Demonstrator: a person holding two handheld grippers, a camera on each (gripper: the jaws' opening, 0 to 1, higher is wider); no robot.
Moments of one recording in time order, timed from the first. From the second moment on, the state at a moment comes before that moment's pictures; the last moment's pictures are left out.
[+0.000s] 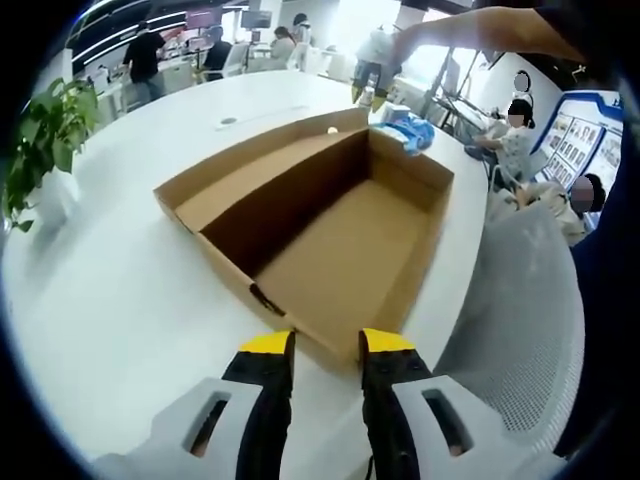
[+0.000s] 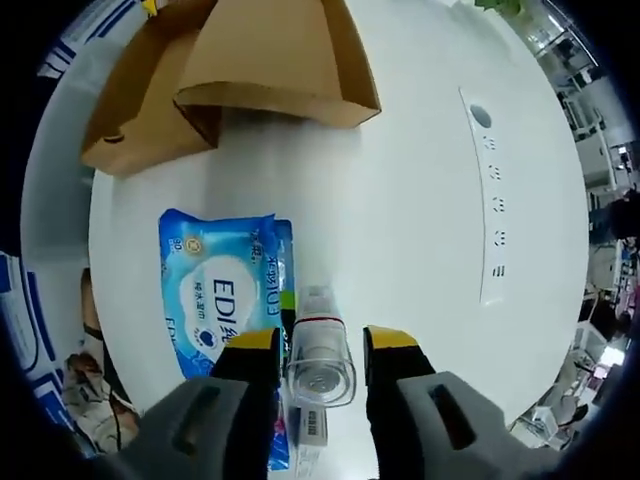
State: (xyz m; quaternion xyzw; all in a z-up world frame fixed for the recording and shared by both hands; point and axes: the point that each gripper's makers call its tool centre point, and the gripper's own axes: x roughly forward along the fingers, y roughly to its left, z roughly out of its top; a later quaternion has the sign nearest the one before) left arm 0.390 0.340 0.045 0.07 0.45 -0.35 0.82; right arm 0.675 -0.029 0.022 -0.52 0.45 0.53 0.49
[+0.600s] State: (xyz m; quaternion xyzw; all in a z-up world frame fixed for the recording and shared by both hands) left arm 0.391 0.338 0.032 0.06 0.47 -0.34 0.81; right arm 0.663 0.014 0.096 -0.45 0.35 0.53 0.63
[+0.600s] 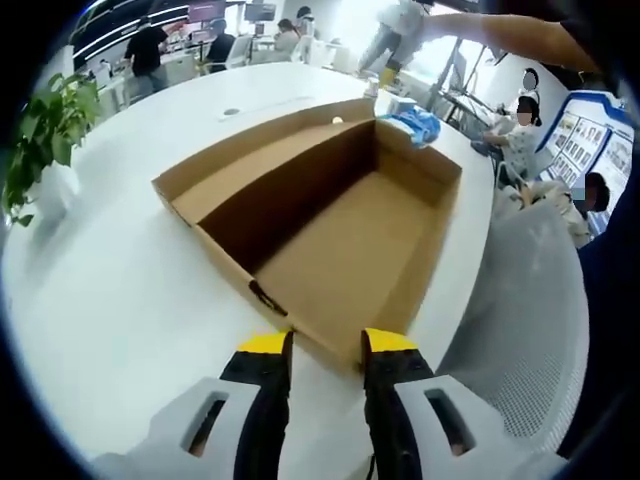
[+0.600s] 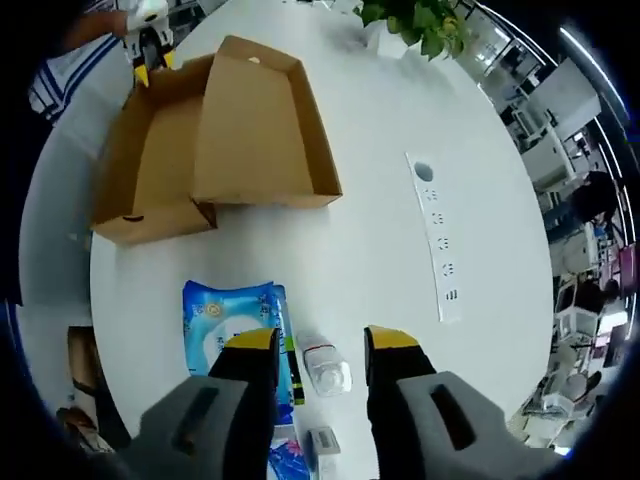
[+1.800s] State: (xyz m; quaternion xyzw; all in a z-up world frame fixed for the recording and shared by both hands) left arm 0.384 0.363 0.020 -0.06 0.55 -0.15 0.82; right arm 0.538 0.038 0.034 -0.05 0.57 0.26 0.78
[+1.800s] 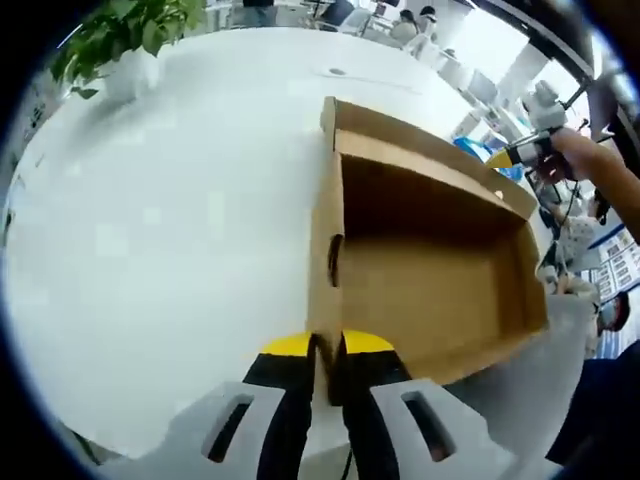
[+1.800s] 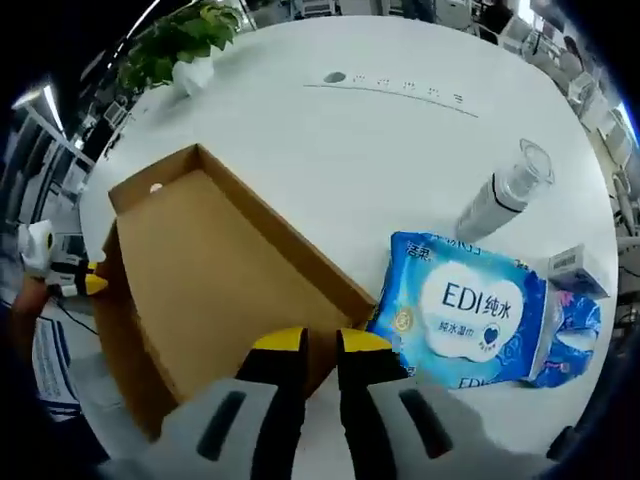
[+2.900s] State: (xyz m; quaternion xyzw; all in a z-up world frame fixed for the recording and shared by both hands) left arm 0.378 0.349 0.016 -0.08 0.53 -0.09 0.84; right arm 0.589 0.069 0.067 -0.03 0.41 0.26 0.87
